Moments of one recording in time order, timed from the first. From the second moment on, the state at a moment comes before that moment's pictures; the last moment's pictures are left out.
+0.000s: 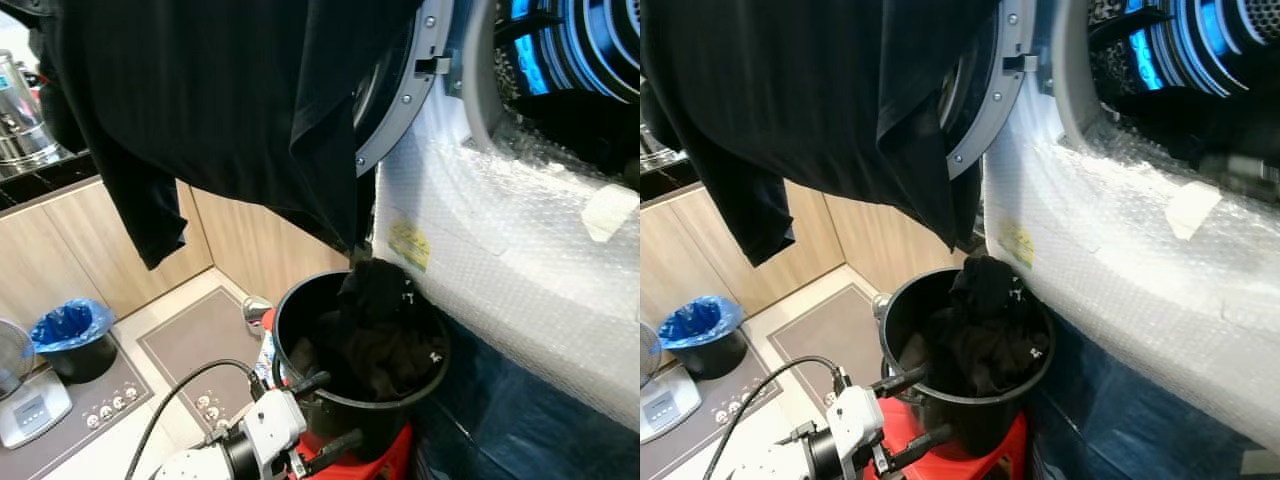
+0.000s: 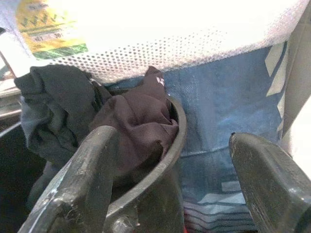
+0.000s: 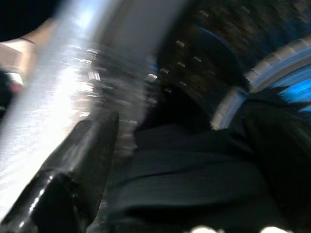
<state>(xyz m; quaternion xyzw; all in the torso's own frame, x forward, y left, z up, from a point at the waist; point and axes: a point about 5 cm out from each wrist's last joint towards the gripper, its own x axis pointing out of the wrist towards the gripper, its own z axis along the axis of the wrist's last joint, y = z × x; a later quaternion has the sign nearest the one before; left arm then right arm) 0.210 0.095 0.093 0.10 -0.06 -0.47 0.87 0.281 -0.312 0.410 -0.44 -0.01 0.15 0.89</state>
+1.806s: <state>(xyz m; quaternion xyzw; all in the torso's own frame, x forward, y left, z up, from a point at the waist) 0.219 0.097 0.094 0.12 -0.07 -0.44 0.89 0.282 -0.254 0.377 -0.07 -0.30 0.20 0.93</state>
